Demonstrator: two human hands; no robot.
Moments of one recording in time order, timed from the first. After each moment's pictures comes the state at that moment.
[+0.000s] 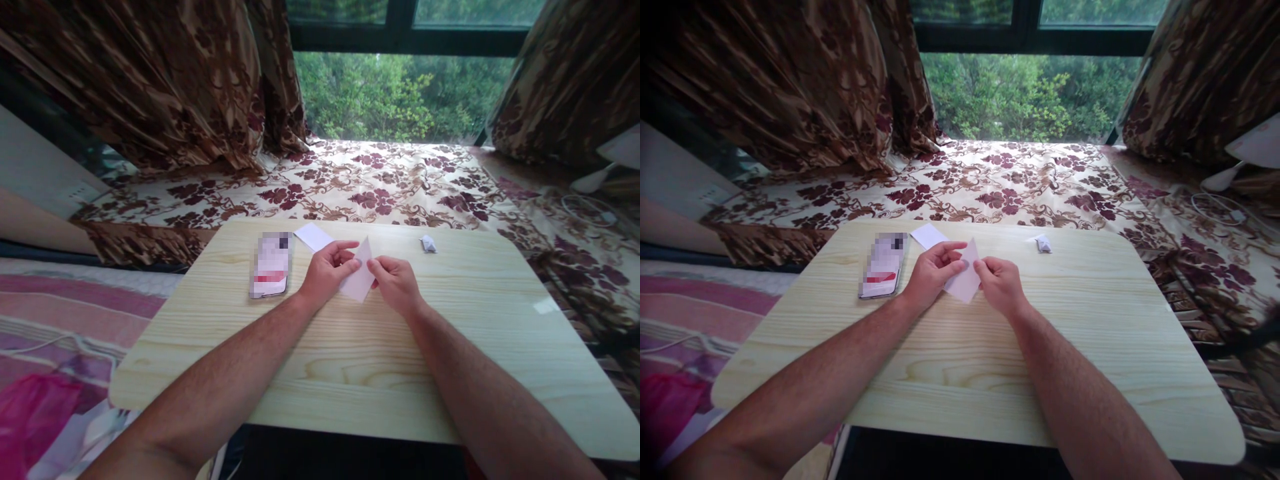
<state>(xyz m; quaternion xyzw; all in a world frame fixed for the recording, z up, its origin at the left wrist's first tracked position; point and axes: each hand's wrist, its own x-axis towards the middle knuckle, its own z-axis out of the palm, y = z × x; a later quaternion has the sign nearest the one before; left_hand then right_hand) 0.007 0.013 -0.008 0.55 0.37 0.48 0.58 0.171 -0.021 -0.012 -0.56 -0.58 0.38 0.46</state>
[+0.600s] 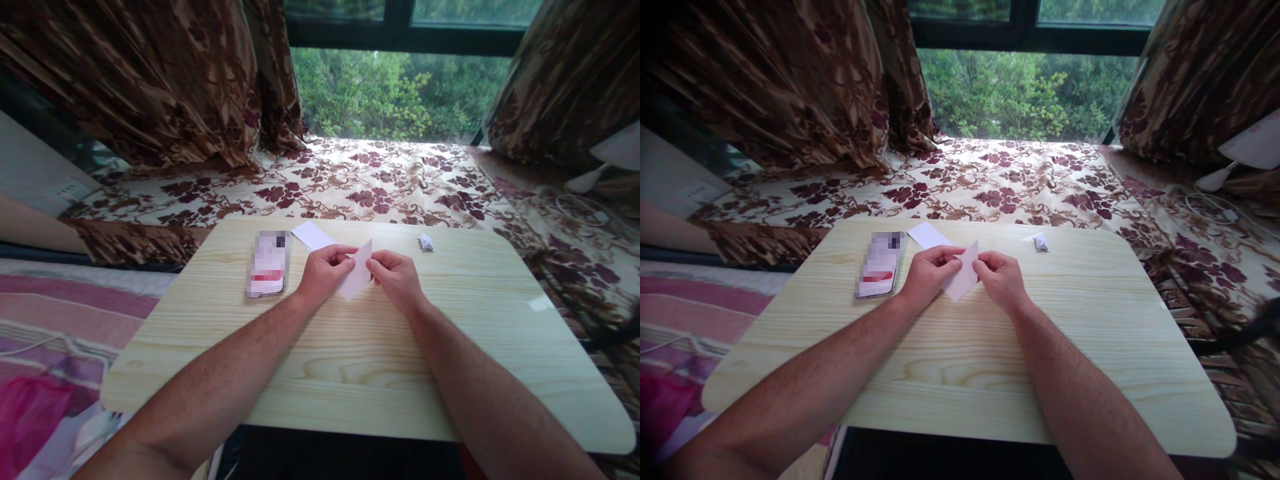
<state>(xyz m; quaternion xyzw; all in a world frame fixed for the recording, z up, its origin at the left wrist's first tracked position) 0.008 0.012 -0.008 0.58 0.42 0.47 0.51 0.173 -0.016 -0.009 -0.51 -0.52 0.44 0.53</state>
